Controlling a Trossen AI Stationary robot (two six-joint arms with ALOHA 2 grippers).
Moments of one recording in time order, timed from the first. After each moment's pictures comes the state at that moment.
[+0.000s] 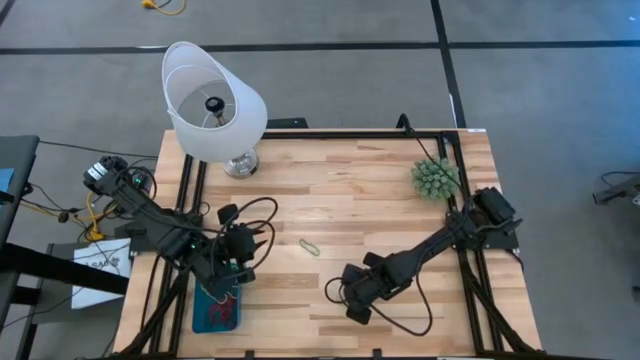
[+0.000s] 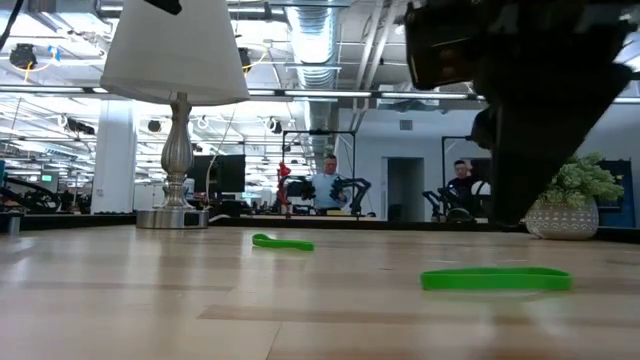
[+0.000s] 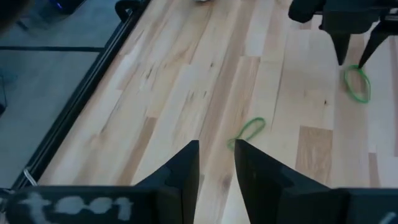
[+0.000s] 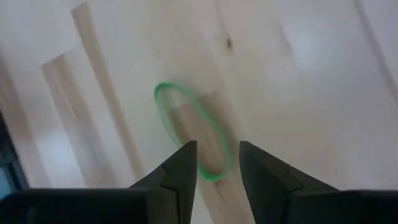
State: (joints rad) left arm -0.67 1.29 1.15 -0.96 -0.84 -0.66; right arm 0.53 1.90 1.24 -0.56 0.08 0.88
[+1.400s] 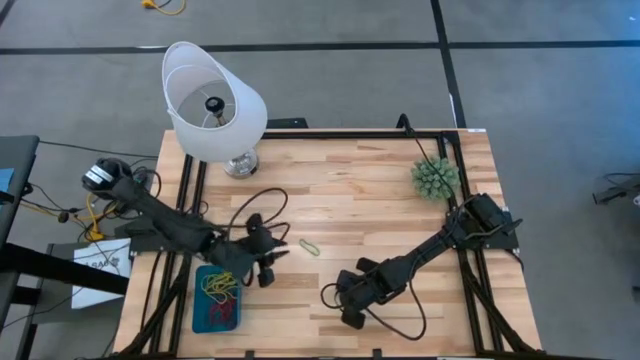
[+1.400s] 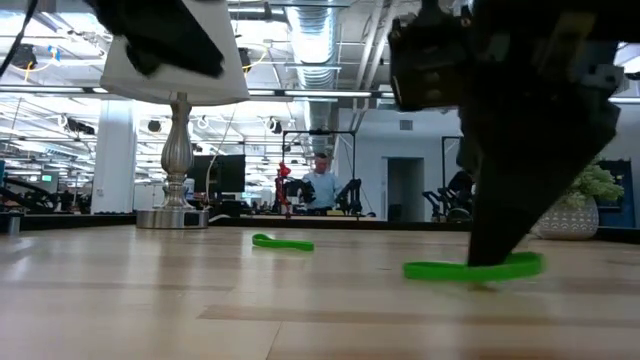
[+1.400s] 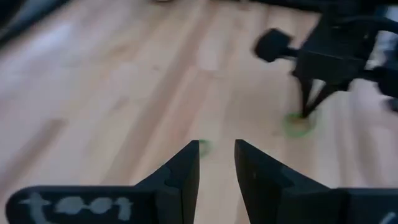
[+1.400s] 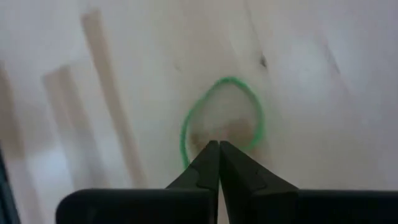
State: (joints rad) left arm -0.53 1.29 0.80 -0.21 -0.63 -0.56; right arm 0.54 1.99 1.24 -0.43 0.10 0.85
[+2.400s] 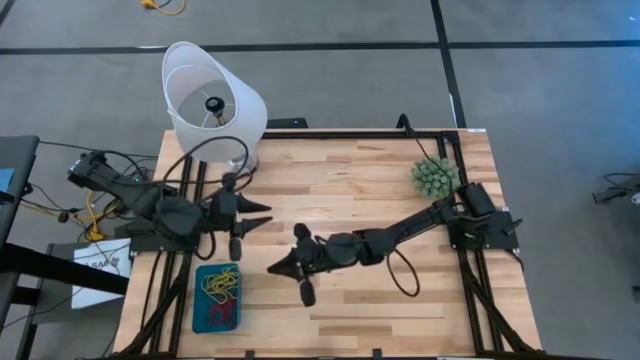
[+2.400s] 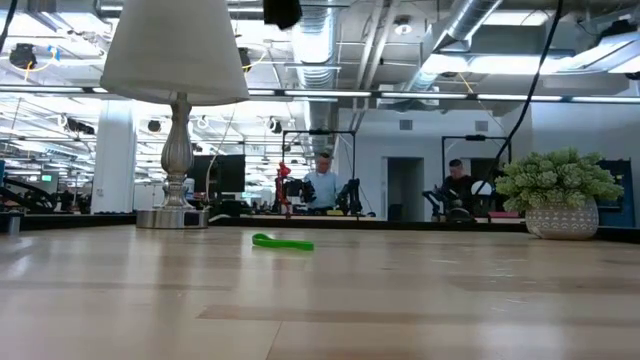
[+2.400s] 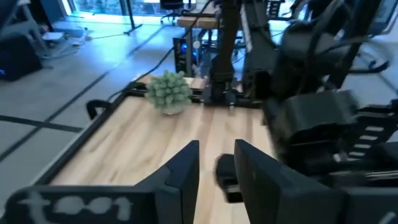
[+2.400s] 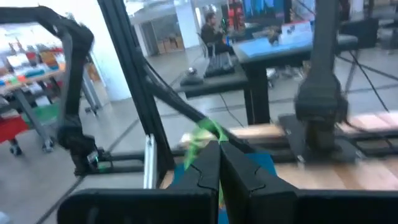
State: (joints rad) left arm -0.48 1.02 1.10 -0.40 -0.64 -0.22; right arm 0.33 1.99 1.37 0.57 0.10 0.18
